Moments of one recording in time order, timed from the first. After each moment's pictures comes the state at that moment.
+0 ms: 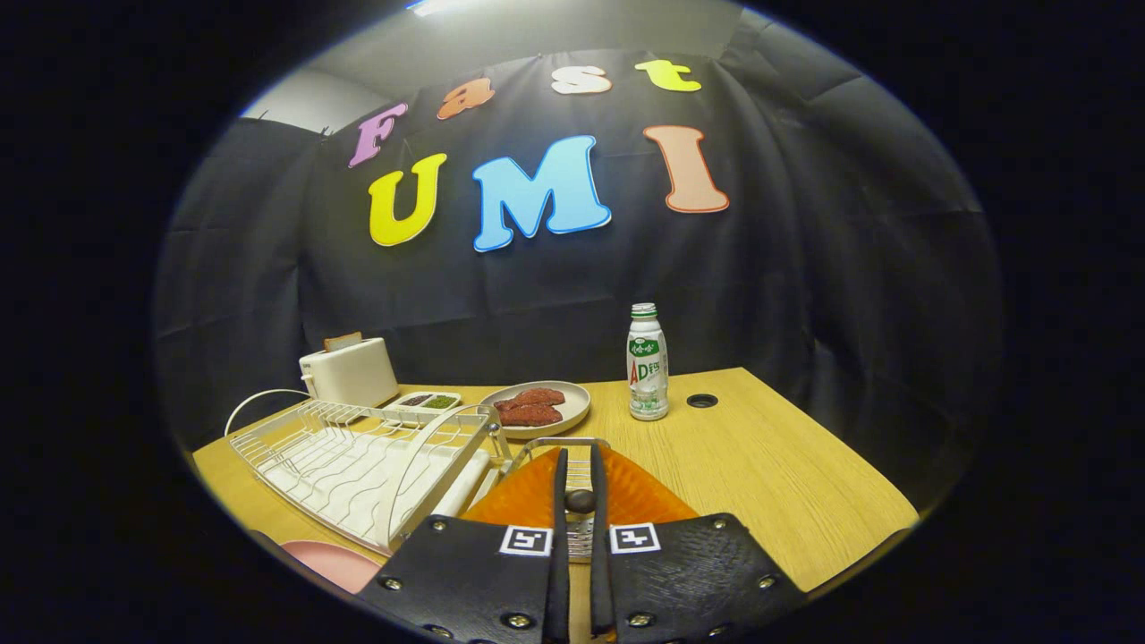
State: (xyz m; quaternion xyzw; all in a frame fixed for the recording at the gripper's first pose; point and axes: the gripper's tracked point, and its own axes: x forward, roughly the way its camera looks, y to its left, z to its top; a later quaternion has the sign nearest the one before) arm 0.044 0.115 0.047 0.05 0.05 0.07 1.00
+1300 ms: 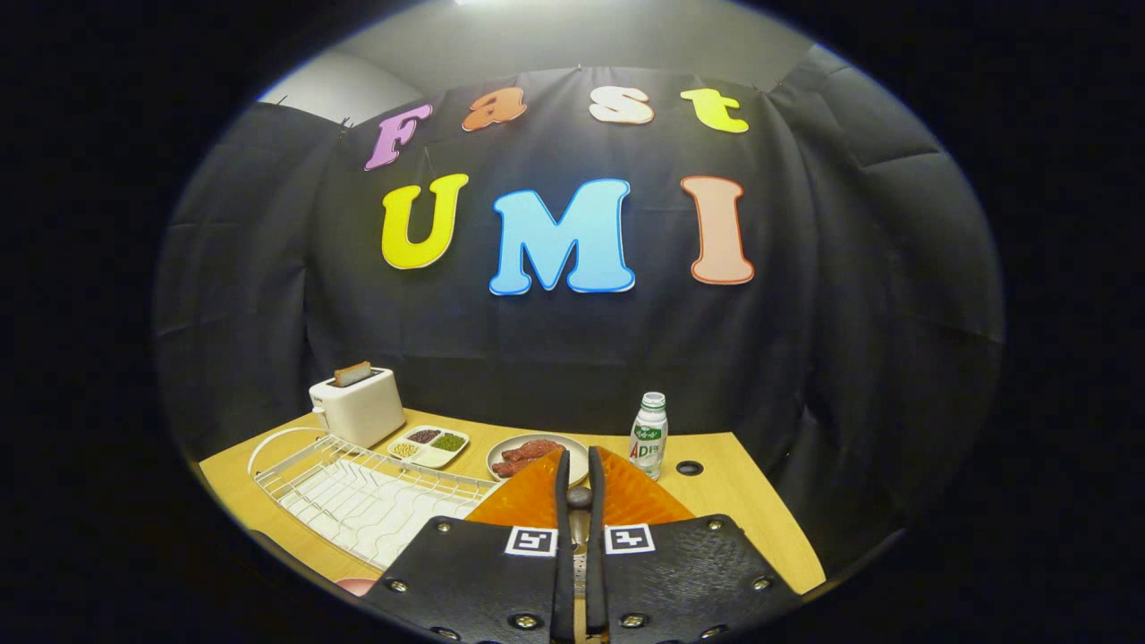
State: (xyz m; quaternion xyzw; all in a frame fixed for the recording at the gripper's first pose) arm 0.023 0.131 0.203 -0.02 0.03 0.06 1.00
